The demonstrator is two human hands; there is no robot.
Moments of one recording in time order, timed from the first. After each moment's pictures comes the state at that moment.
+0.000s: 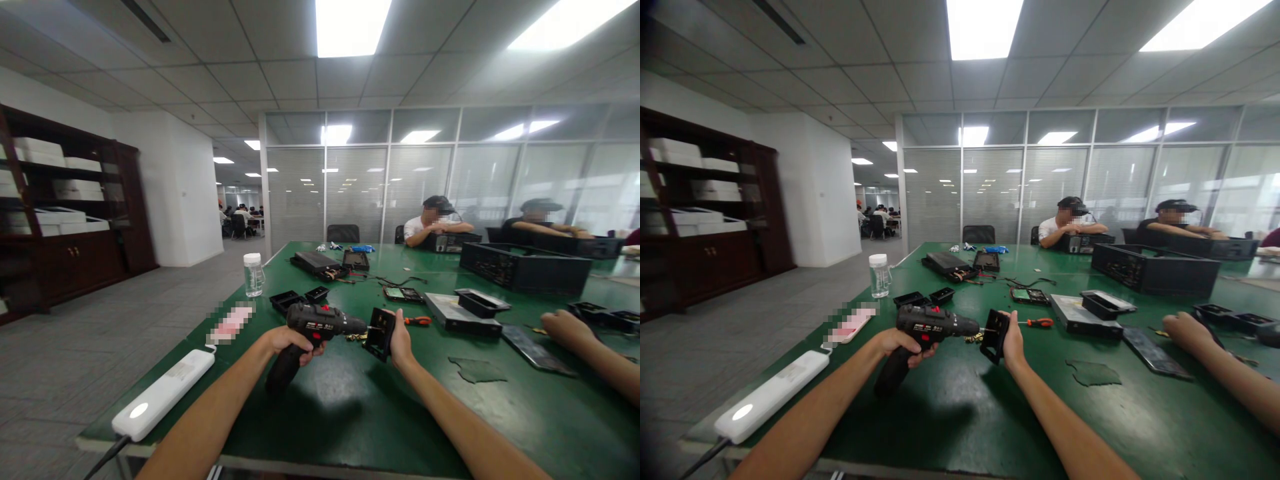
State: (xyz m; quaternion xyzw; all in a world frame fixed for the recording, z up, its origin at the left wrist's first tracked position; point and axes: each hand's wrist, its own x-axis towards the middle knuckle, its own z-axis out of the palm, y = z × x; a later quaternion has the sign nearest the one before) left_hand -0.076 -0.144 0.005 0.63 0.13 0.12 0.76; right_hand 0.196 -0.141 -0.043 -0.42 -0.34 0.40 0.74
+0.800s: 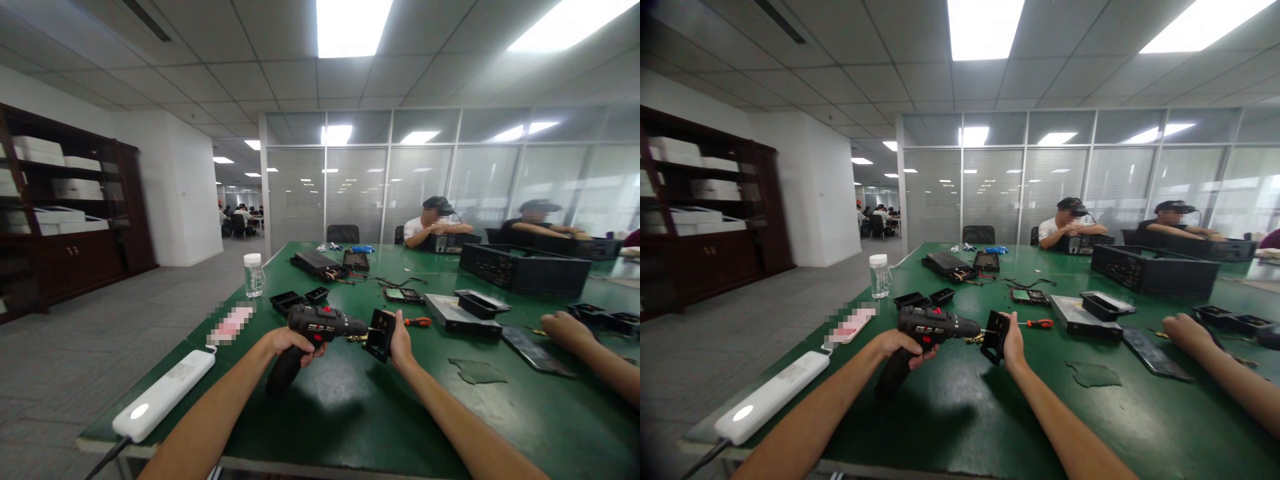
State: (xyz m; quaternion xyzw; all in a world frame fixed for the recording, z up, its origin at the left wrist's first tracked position) left_hand -0.074 -0.149 0.010 0.64 0.14 0.13 0.75; right_hand 0.195 -0.141 -0.045 -0.41 -0.34 0.40 0.74
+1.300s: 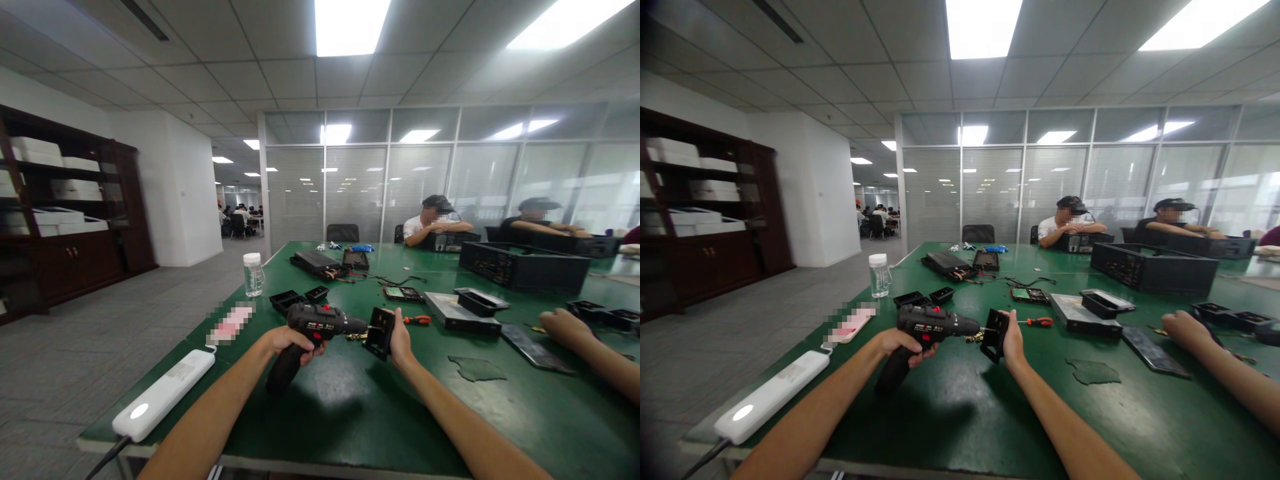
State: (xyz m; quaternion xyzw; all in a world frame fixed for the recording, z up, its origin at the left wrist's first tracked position) left_hand -0.075 -0.148 0.009 0.63 0.15 0.13 0.75; right_hand 0.196 -0.142 -0.044 -0.42 -0.35 0.40 0.74
